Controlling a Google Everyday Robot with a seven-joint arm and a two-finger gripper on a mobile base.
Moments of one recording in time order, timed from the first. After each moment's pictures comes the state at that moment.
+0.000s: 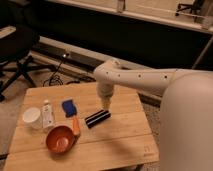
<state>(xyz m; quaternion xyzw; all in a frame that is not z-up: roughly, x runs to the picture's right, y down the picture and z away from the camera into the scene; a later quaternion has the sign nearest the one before) -0.033 0.072 0.812 -0.28 -0.11 -0.15 0.94</state>
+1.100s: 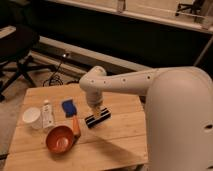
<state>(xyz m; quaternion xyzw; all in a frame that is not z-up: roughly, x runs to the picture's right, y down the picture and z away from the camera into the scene) -0.074 0.118 0.807 -0.31 -0.09 -0.19 0.93</state>
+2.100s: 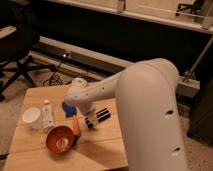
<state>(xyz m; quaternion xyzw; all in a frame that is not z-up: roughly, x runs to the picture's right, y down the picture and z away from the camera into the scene) -0.074 0.157 0.829 -0.30 0.04 -0.20 0.93</state>
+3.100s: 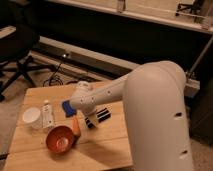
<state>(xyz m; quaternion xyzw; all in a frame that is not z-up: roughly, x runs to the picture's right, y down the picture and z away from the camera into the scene) -0.081 0.156 0.843 -0.27 -0.01 -0.23 0.94</state>
